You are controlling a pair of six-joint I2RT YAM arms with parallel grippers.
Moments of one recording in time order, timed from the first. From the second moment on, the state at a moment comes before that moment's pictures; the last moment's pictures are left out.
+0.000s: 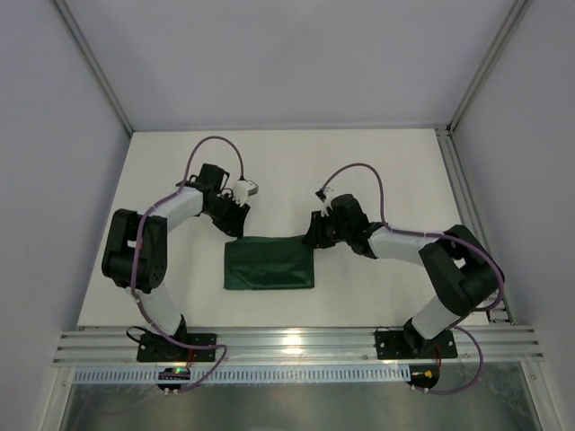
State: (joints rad) left arm -0.25 1.77 1.13 -0.57 0.45 0.45; right arm 0.58 1.58 0.71 0.20 -0.29 0.42
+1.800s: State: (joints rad) left arm -0.27 1.73 1.16 -0.68 0.55 0.47; right arm 0.57 1.67 0.74 0.23 -0.37 0.39
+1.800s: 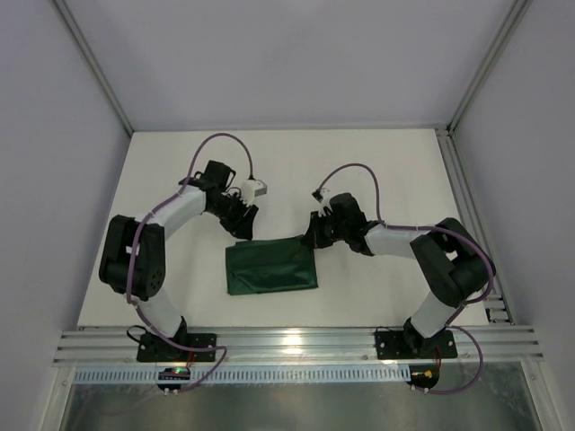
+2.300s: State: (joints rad) left arm -0.56 1.84 1.25 -0.47 0.63 0.47; right arm 0.55 1.67 0.69 0.31 -0.42 0.39
